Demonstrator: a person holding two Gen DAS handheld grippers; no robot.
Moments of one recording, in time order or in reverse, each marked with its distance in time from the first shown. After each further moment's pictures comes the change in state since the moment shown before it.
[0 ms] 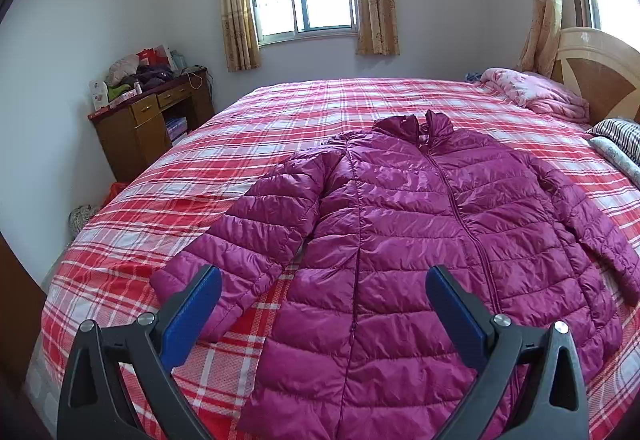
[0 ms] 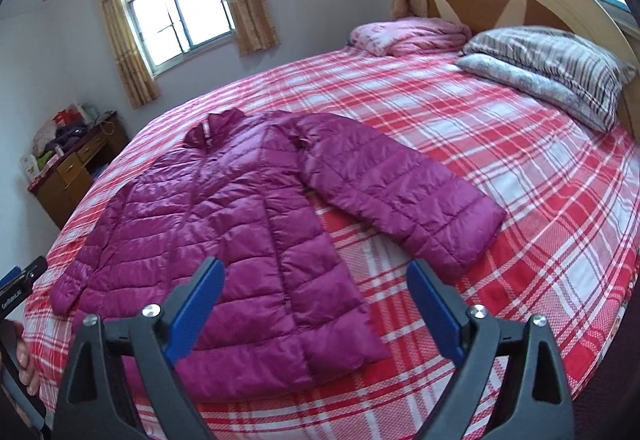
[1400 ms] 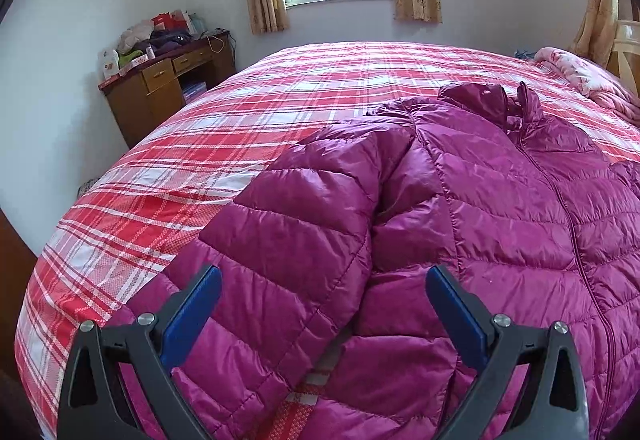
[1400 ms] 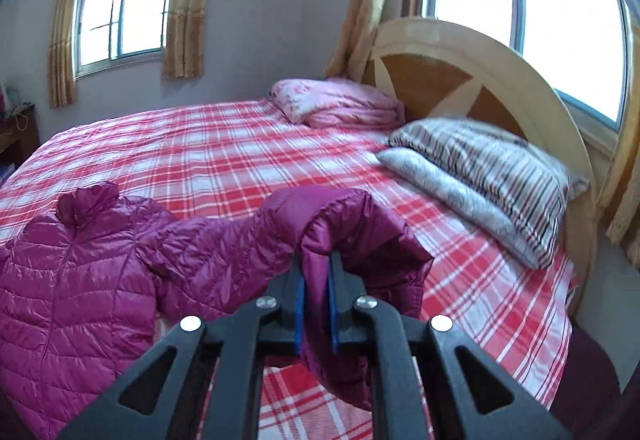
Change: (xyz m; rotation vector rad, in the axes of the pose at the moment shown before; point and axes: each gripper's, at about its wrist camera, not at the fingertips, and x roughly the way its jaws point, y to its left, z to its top) left arm 0.177 0.026 0.039 -0.062 0.122 0.108; right arm 0.037 0.022 0.169 -0.268 -0.236 -0.358
